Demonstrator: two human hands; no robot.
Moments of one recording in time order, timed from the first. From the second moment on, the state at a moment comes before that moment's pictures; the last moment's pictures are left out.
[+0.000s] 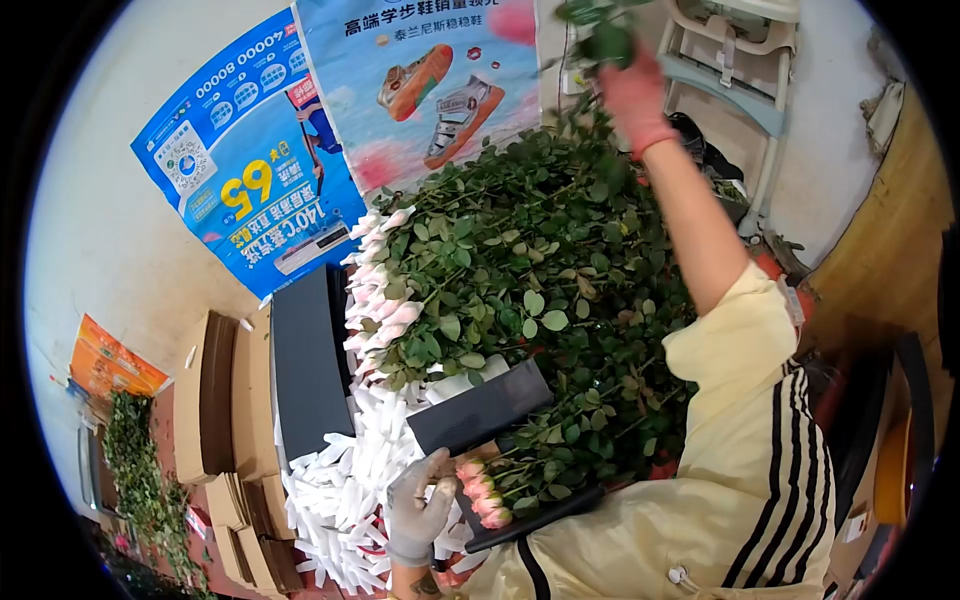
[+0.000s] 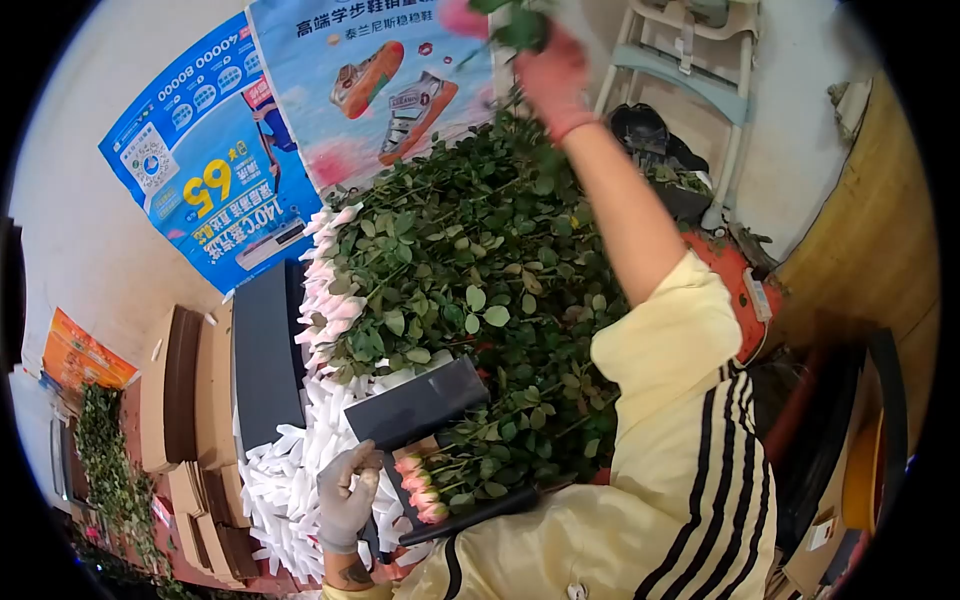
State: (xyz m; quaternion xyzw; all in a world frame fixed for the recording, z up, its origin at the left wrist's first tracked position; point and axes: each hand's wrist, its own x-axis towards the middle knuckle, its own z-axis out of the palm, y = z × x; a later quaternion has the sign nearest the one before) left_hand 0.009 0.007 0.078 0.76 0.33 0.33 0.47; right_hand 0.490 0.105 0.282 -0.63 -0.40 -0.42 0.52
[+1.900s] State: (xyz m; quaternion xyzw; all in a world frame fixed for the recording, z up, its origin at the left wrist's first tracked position) left_hand 0.090 0.029 0.166 0.69 0.23 0.61 0.33; right_hand 0.329 0.034 0.177 -0.48 -0.75 -0.26 0.39
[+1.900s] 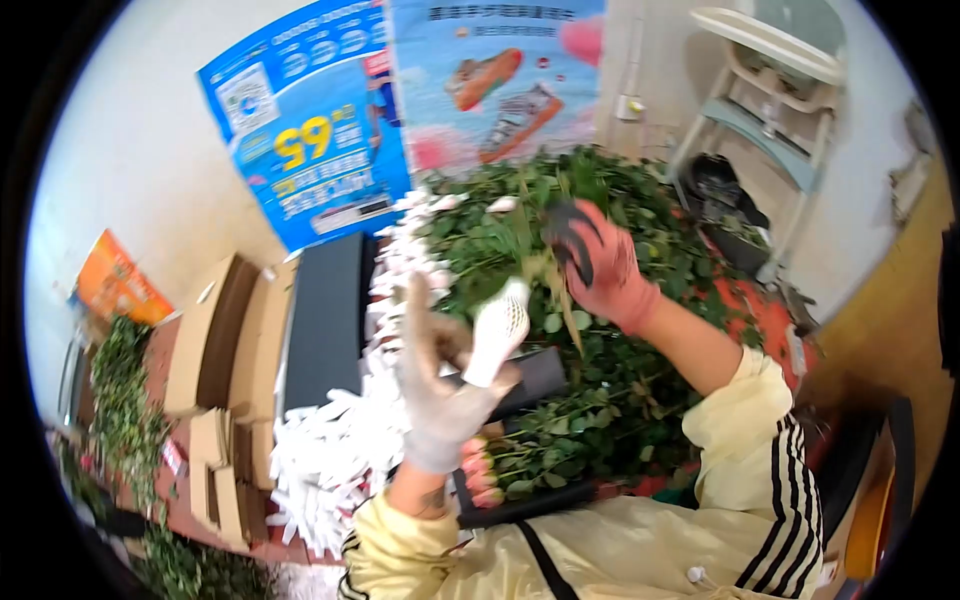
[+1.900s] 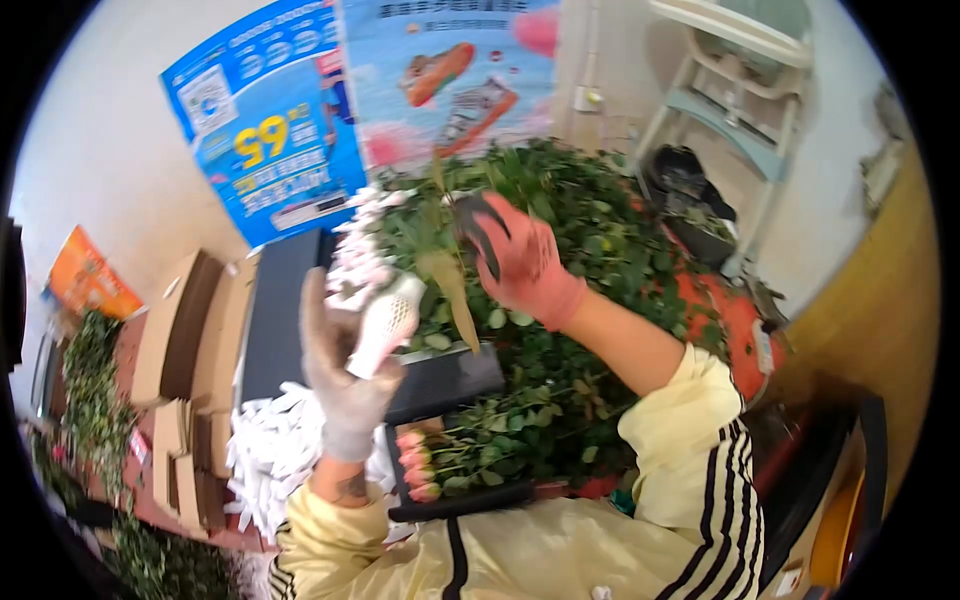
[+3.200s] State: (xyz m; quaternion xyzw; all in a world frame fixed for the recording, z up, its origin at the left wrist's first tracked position) left_hand 0.031 0.013 0.165 0.78 0.20 0.54 0.23; right_hand 0.280 -0.044 0.150 -0.40 -0.78 -0.16 0.45
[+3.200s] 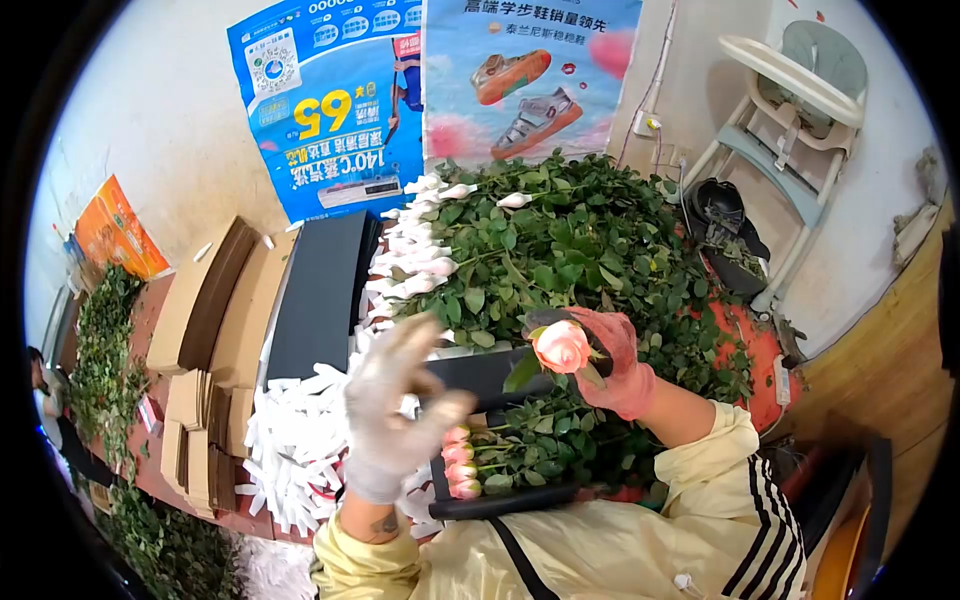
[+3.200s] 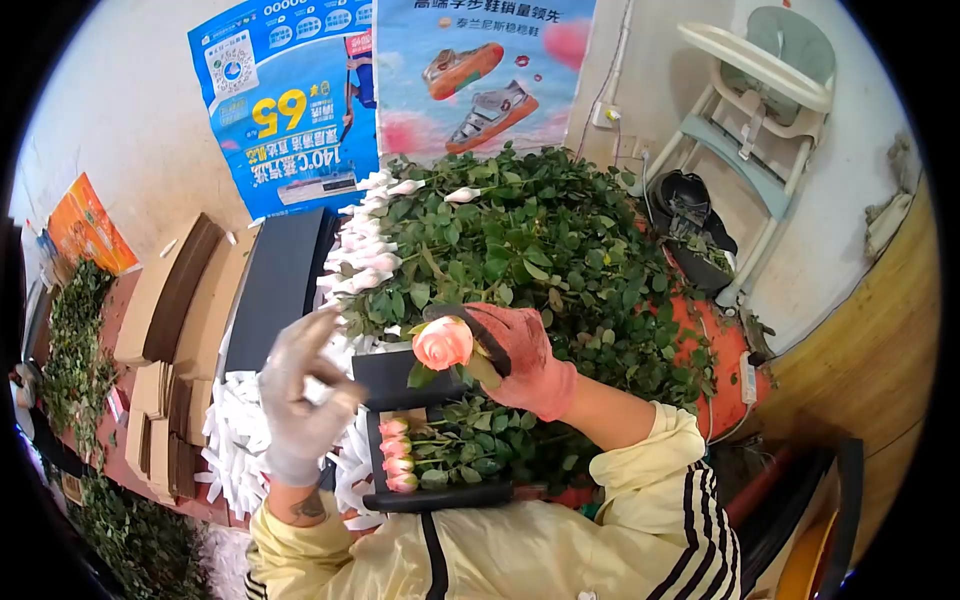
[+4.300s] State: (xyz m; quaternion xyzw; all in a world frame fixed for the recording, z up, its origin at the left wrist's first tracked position) left_hand 0.084 -0.021 0.198 0.84 0.12 0.46 0.26; right_hand 0.308 -0.046 0.160 -0.49 -0.75 -0.26 0.37
